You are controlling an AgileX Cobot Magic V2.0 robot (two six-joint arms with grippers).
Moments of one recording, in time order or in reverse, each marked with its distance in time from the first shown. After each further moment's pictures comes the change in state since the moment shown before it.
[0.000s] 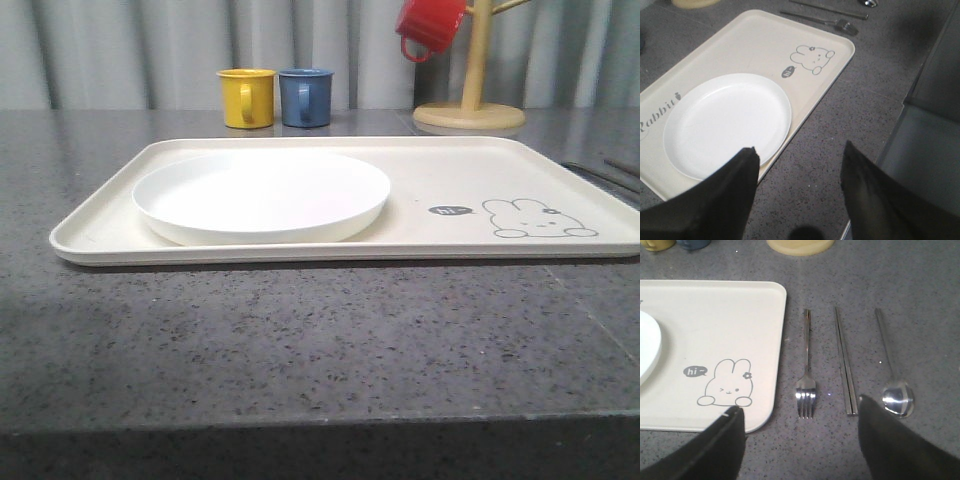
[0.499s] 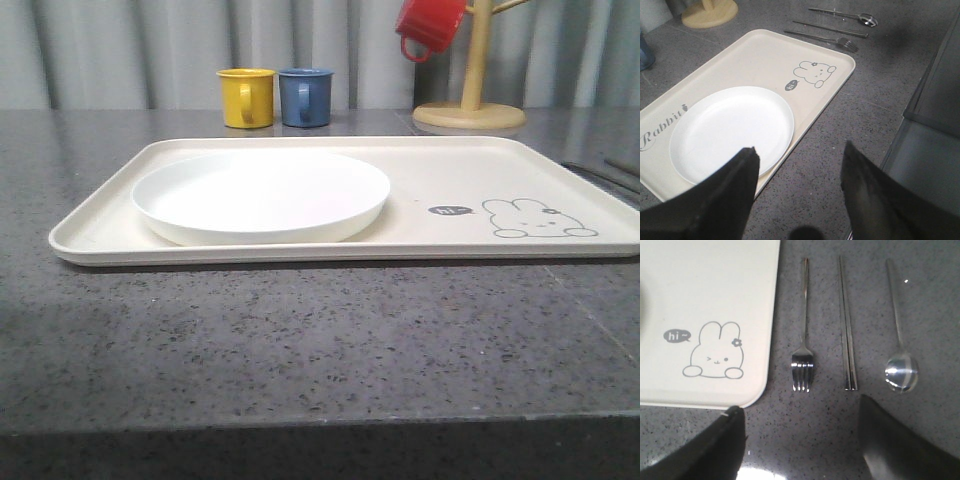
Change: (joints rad) left arm 0.000 -0.057 0.045 0.000 -0.045 0.000; right arm 0.000 0.357 -0.295 -0.003 0.285 -0.030
